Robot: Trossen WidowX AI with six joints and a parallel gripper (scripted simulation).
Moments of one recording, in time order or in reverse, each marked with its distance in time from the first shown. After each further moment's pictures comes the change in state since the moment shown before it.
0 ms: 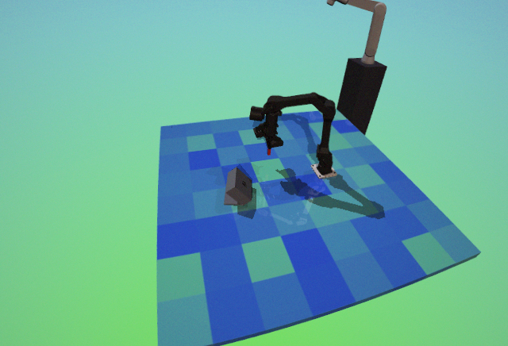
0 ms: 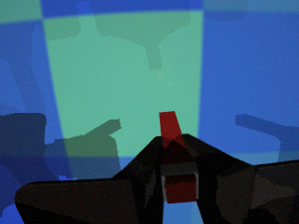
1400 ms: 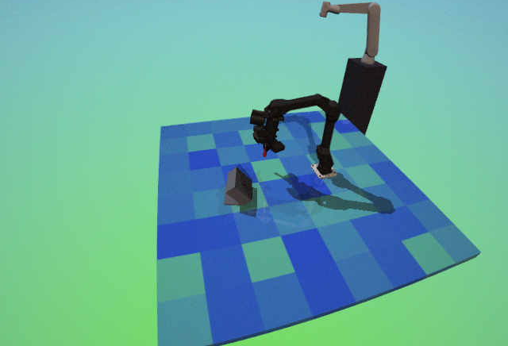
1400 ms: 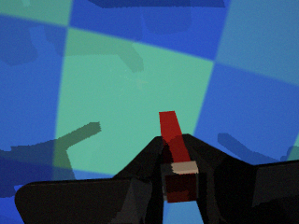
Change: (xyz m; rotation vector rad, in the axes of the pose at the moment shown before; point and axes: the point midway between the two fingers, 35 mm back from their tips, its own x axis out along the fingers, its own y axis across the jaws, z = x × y) arm -0.008 0.028 0.027 -0.256 -0.061 -0.142
